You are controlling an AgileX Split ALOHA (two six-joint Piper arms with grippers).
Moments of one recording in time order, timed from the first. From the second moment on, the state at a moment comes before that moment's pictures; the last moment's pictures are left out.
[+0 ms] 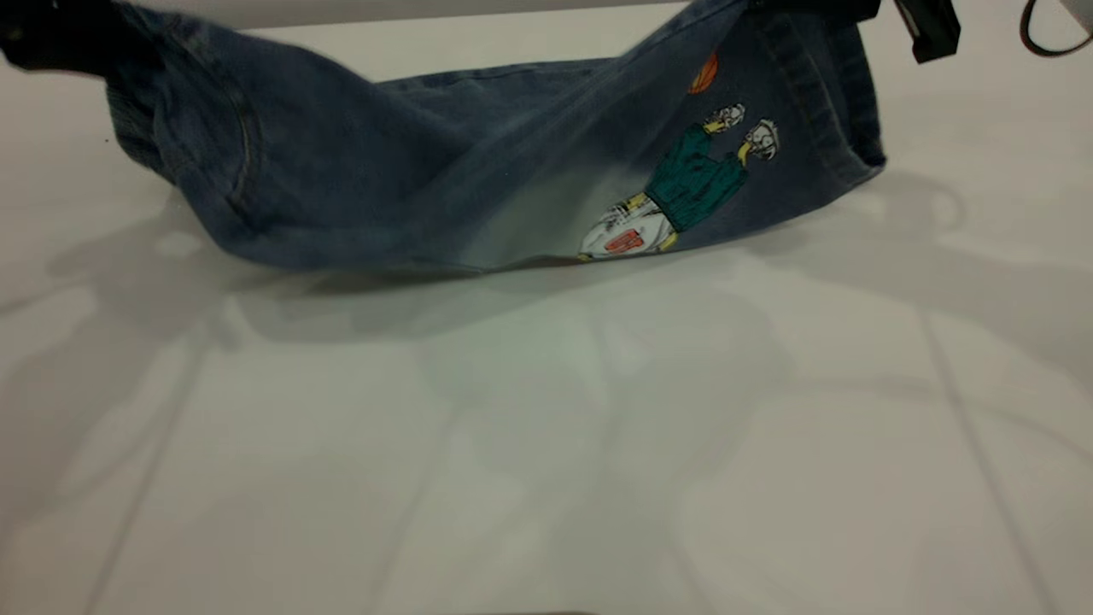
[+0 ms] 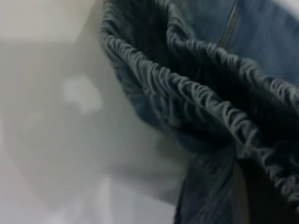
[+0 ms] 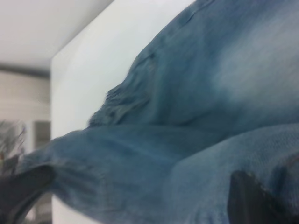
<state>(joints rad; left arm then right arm) -0.06 1.69 -0.95 -0.51 0.20 -0.28 0.09 1.94 -1.00 1.80 0.66 -1.04</state>
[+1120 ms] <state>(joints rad) -0.03 1.97 -1.11 -1.12 -0.07 -0.33 0.00 2.27 -1.40 1.80 0.62 -0.77</state>
